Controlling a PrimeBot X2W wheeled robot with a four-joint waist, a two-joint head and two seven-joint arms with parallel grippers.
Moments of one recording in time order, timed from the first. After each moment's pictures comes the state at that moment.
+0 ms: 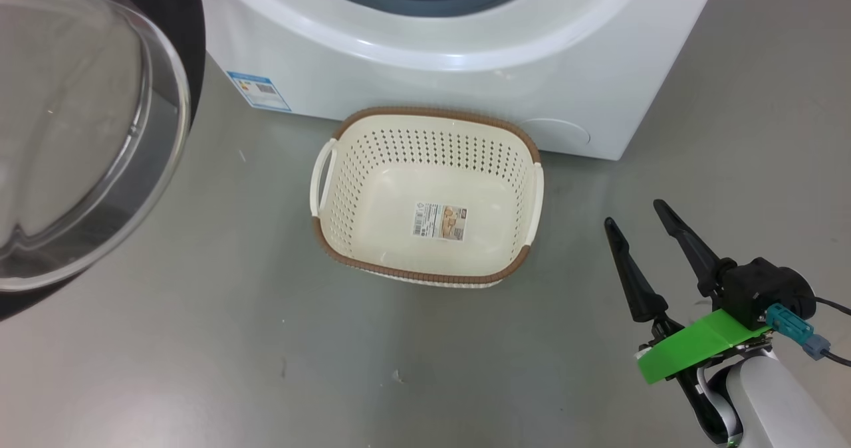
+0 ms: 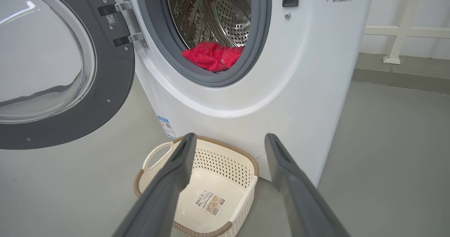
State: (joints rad) left arm -0.60 0.19 0.77 0.66 -0.15 -0.13 -0.26; right arm -0.24 -0.18 0.17 0.27 0.31 0.12 -0.26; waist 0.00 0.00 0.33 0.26
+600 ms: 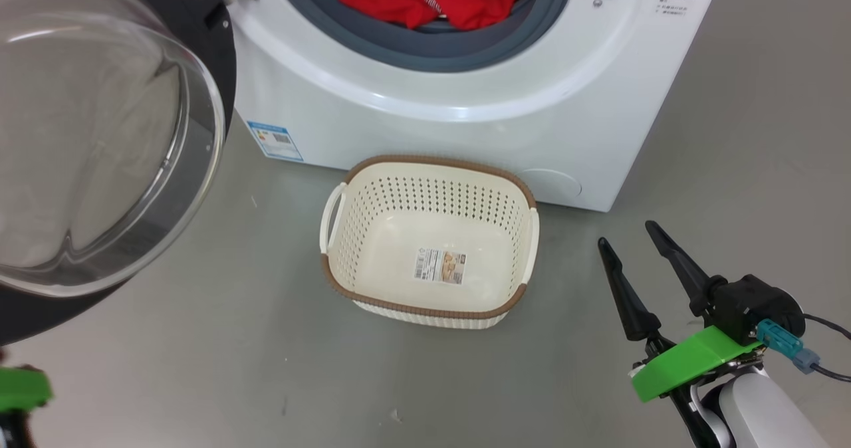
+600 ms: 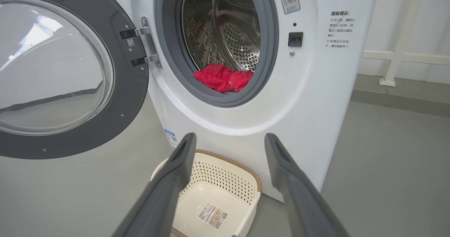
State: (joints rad) left arm -0.37 0.12 0.57 0.49 -0.22 -0.13 -0.26; right arm -0.21 -0.16 0.18 0.28 0.32 0.12 -0.26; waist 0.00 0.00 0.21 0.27
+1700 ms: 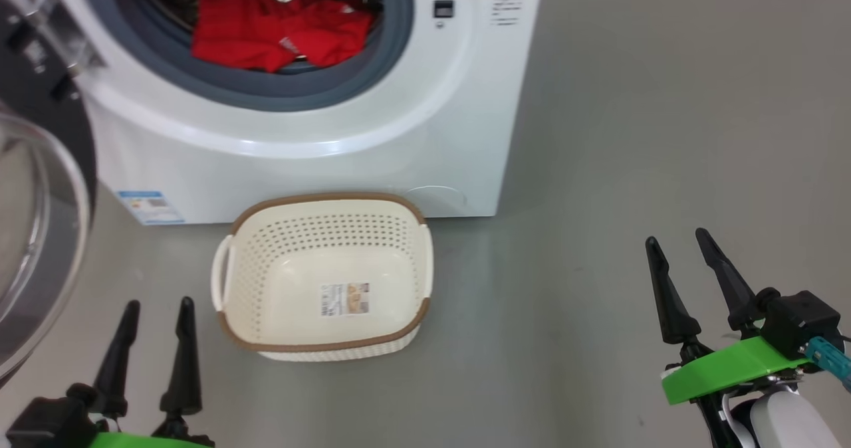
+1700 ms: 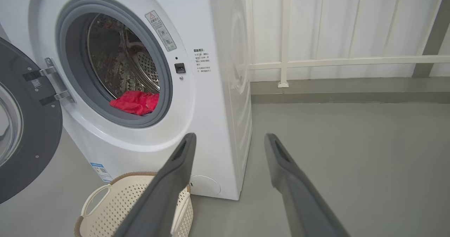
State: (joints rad) left arm -0.05 0.12 0.10 0.13 -0.34 -0.13 -0.26; right arm -0.13 -0.11 0.02 0.23 0.34 0.12 -0.26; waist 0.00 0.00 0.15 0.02
